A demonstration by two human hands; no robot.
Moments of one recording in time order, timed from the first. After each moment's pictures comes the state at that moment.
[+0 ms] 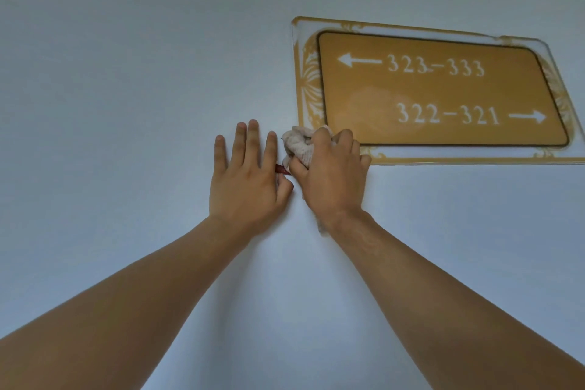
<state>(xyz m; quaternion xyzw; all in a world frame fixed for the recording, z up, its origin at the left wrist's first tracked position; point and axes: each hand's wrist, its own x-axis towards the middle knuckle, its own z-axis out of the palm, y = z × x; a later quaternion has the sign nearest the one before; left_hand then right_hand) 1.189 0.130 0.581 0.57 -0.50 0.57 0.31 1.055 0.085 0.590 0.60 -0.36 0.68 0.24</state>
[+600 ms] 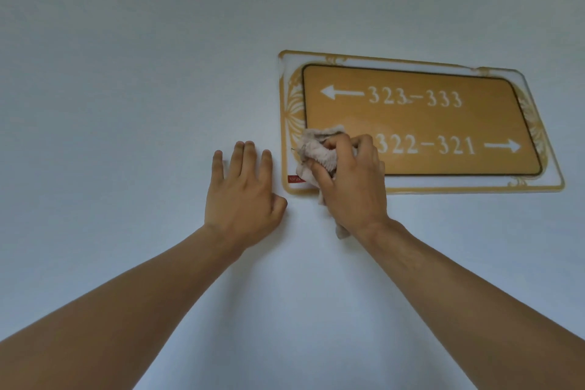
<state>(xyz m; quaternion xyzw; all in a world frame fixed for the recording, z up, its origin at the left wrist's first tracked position) 1.156 0.153 0.606 0.60 -0.49 0.57 0.26 0.982 0.095 0.612 0.62 -0.27 0.70 0.24</state>
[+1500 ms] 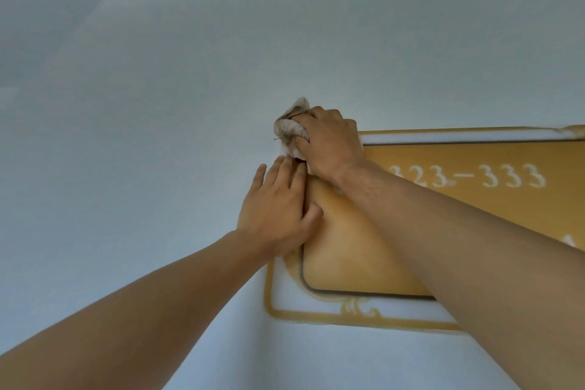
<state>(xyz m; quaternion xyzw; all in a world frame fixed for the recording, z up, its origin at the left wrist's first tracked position) 1.093 0.101 0.753 0.56 -0.48 0.60 0.30 0.980 0.055 0.852 0.69 -0.14 0.62 0.35</state>
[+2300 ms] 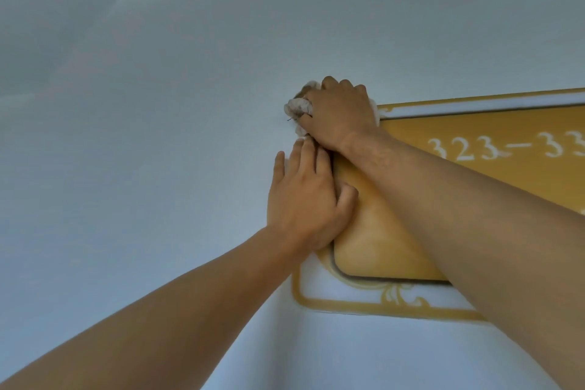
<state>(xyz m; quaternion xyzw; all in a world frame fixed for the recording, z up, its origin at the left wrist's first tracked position) 1.094 0.085 0.742 0.52 -0.46 0.60 0.39 1.016 0.055 0.874 0.64 -0.16 0.63 0.41</state>
